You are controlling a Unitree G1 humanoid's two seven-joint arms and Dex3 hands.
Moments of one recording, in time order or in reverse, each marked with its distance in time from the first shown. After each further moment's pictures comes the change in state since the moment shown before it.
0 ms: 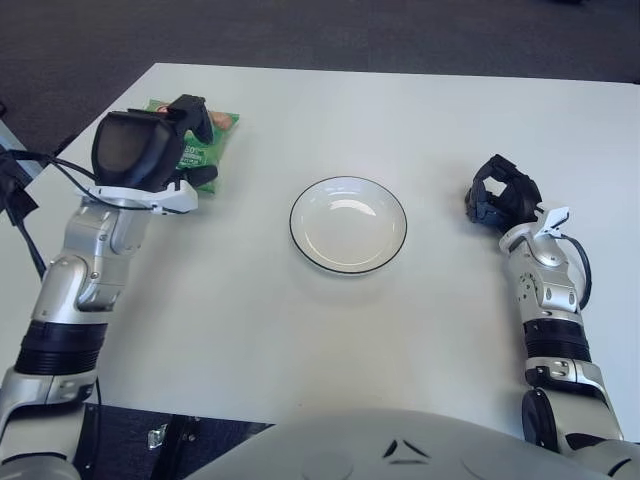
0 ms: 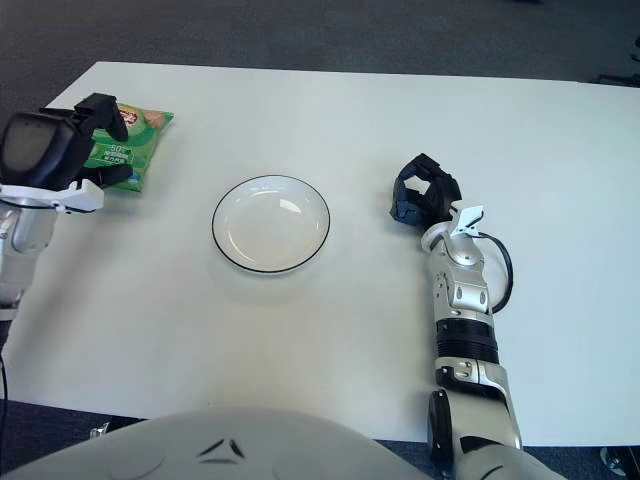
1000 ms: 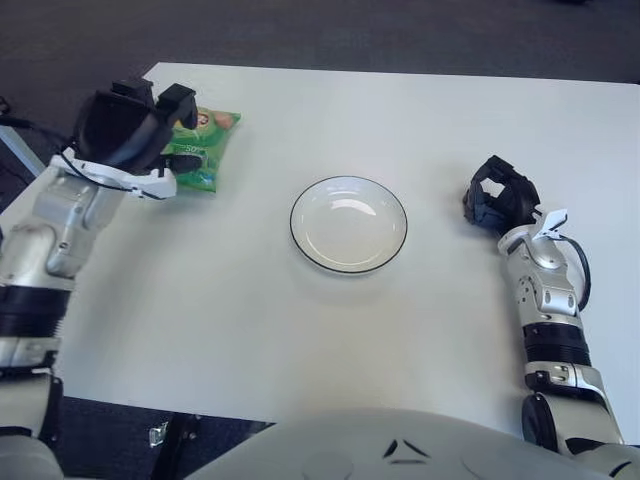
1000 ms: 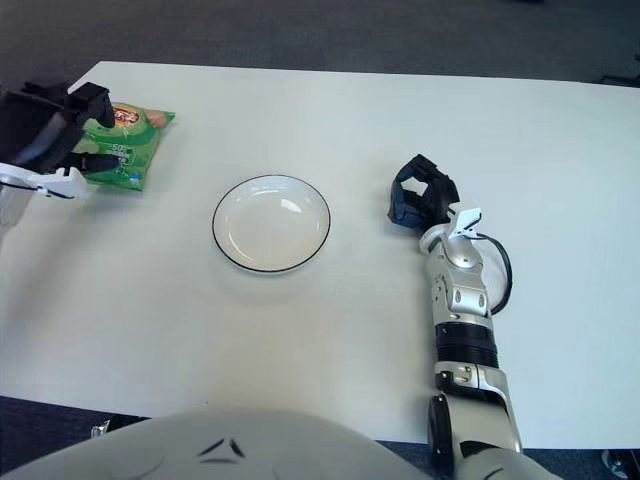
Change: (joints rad) left arm -0.226 0.242 -0.107 0.409 0.127 -0.203 0.082; right arm 0.008 -0.005 0.012 -0.046 -0.002 -0.002 0.001
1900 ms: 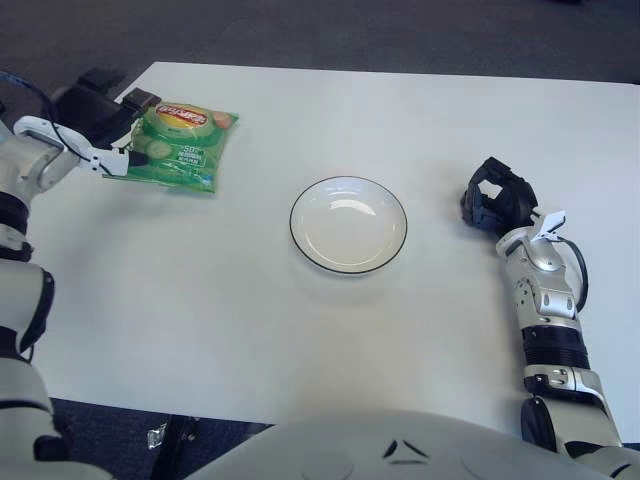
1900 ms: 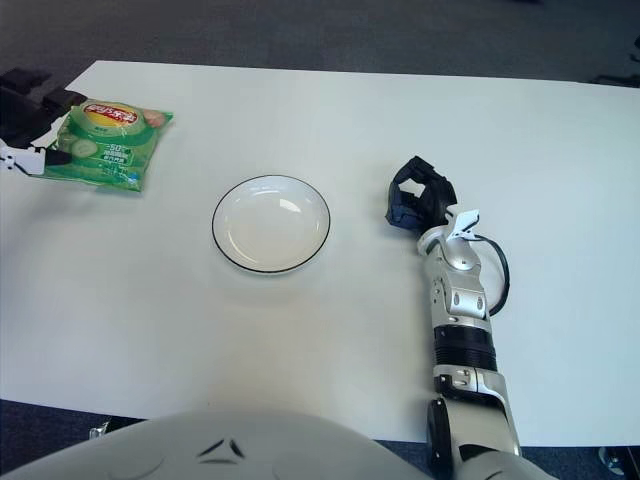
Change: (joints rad) left arm -0.554 0.019 -0.437 0.950 0.185 -0.201 0.073; right arm 0.025 0.009 0.006 -0.008 0.000 0.007 0.004
